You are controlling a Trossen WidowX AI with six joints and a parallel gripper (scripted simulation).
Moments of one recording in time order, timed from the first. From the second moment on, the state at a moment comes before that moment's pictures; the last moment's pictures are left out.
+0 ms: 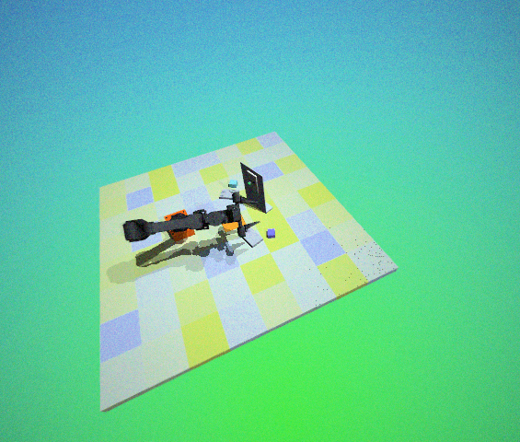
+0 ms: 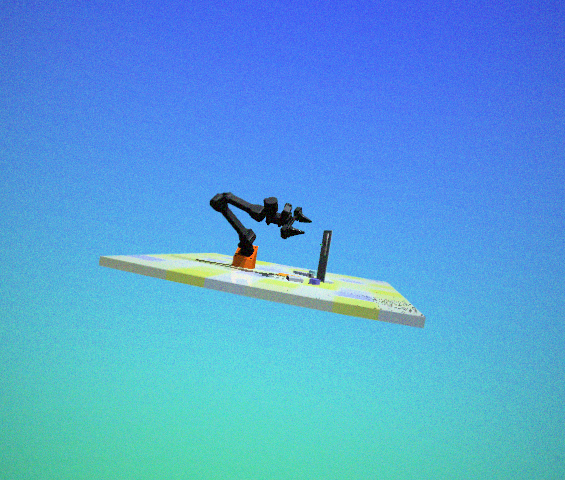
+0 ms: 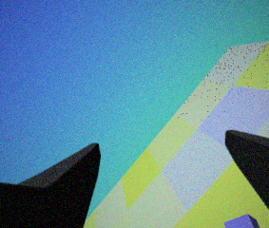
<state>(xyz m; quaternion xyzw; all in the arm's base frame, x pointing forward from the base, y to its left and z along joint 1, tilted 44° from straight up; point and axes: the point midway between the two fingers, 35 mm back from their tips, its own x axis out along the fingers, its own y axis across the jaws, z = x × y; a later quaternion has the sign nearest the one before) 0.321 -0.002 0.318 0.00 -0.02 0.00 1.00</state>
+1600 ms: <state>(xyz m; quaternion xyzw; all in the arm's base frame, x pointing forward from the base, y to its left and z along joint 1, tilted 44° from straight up) 0.275 0.087 0.119 0.34 0.30 0.21 0.86</state>
